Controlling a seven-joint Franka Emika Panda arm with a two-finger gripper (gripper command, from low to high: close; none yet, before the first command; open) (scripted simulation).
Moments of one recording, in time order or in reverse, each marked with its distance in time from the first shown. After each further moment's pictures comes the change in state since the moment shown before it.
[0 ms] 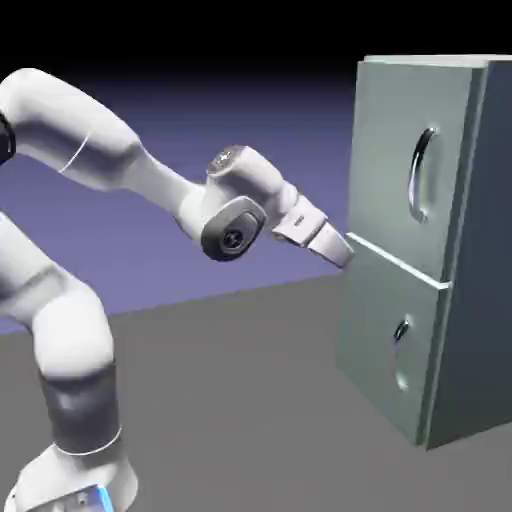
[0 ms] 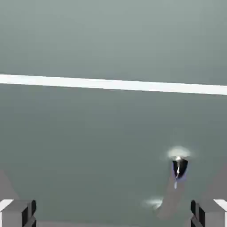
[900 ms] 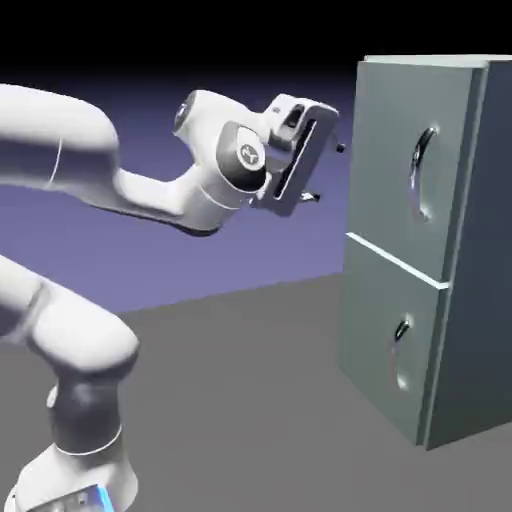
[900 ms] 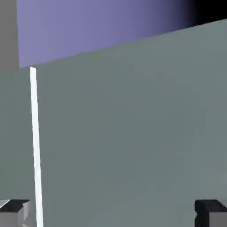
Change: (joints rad) arm 0.482 -0.243 -0.497 0.208 -1.174 -0.100 -0.661
